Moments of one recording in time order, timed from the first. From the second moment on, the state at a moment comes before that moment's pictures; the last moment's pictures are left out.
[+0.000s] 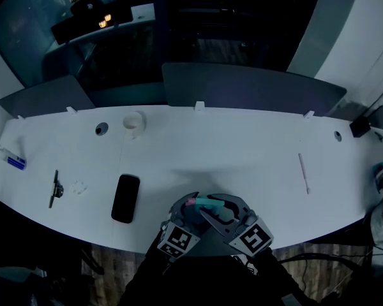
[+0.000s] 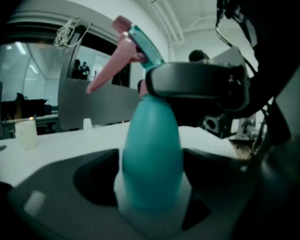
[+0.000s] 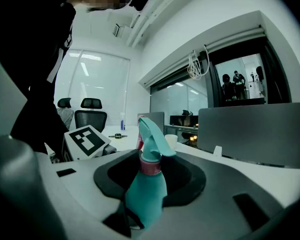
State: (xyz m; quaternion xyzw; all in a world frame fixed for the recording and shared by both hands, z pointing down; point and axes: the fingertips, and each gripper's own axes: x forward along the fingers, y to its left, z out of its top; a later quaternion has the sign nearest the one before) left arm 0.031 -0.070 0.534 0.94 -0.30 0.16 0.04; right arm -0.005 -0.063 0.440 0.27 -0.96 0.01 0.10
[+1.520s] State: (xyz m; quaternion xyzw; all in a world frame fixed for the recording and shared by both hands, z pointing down) left arm 0.042 -0.066 0.545 0.97 -0.13 0.21 0.02; right arm 0.000 -0.066 0.440 0.25 -0.96 0.01 0.12
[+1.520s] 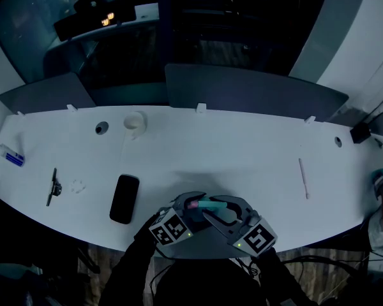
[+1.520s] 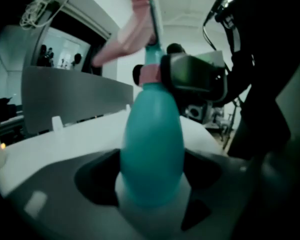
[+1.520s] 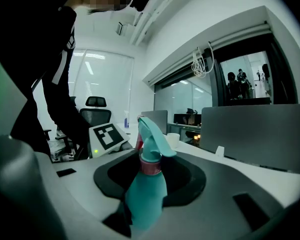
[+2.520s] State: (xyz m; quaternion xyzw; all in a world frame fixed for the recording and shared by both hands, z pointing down) left arm 0.042 -0.064 0.548 0.96 -0.16 0.21 0.04; right arm 0.001 -0.062 0.440 0.24 -0.96 -0.01 0.12
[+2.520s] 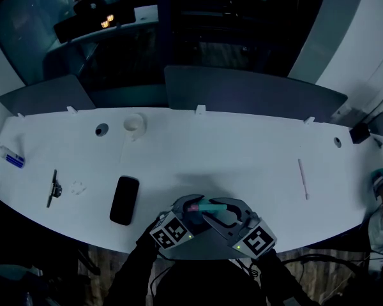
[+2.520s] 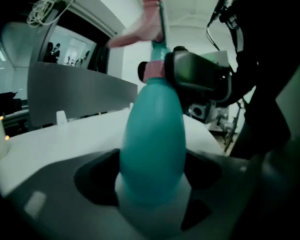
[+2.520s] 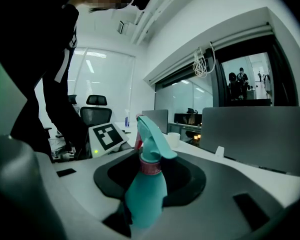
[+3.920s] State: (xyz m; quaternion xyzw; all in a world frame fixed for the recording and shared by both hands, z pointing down) left arm 0.036 -0.071 0.548 0.89 -0.42 0.18 0.09; right arm 0.007 -0.063 0.440 0.28 -0.95 0.00 0.11
